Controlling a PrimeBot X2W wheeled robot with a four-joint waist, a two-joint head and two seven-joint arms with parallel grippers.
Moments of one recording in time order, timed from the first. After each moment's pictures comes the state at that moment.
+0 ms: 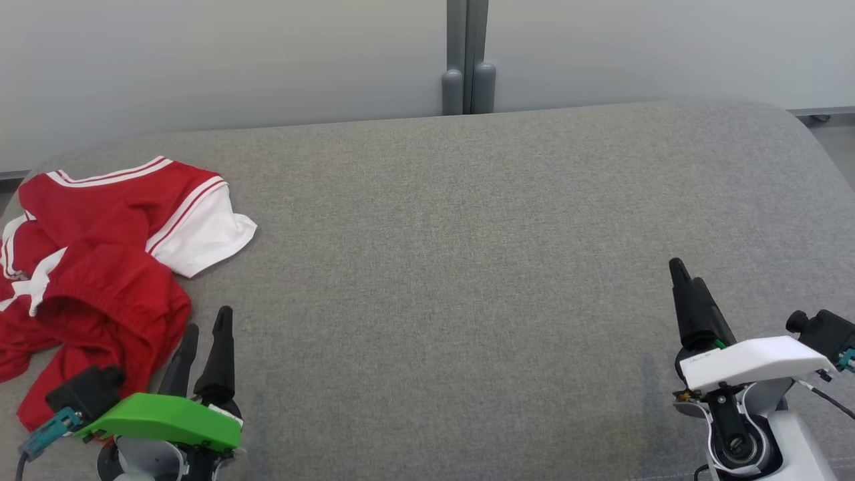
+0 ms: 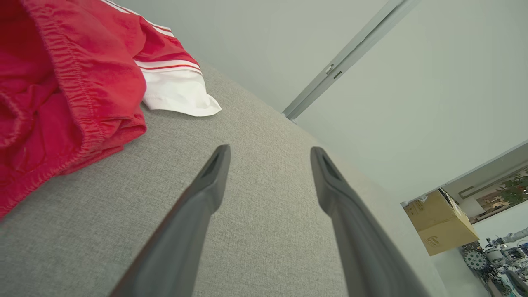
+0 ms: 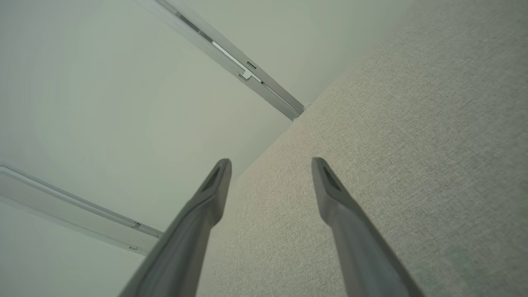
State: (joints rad) left arm -0.01 0.08 -0.09 0.14 -0.89 -0.04 -0.06; right arm -0.01 -0.03 0.04 0.16 0.90 0.07 -0.06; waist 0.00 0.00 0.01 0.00
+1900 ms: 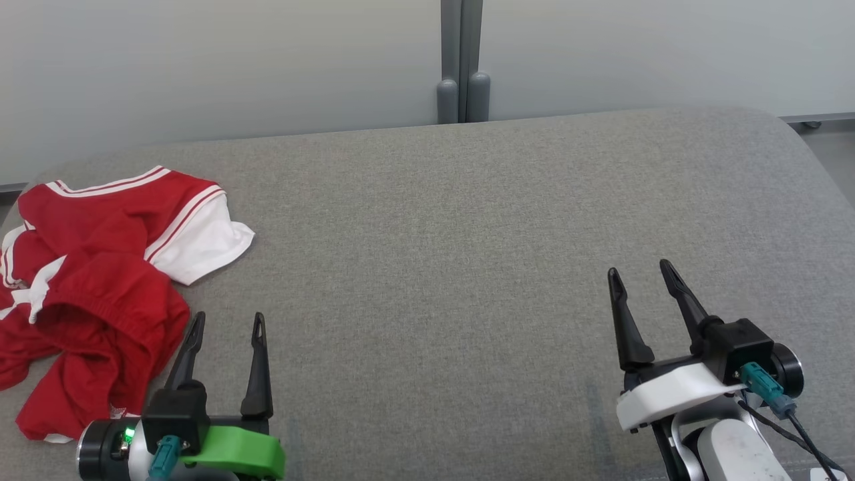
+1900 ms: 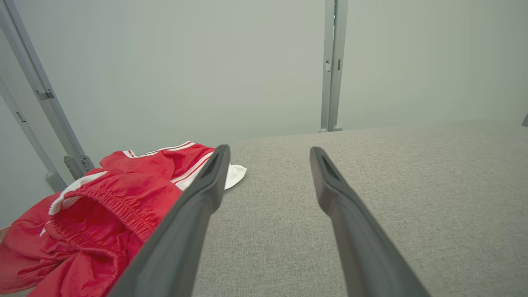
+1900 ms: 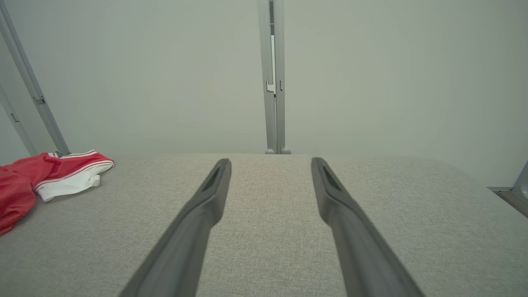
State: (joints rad) left arm 0.06 0.05 -0.16 0.04 -0.14 0.10 -0.24; right arm 0.03 -0.05 0.20 0.08 0.12 -0.04 -0.24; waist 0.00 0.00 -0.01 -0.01
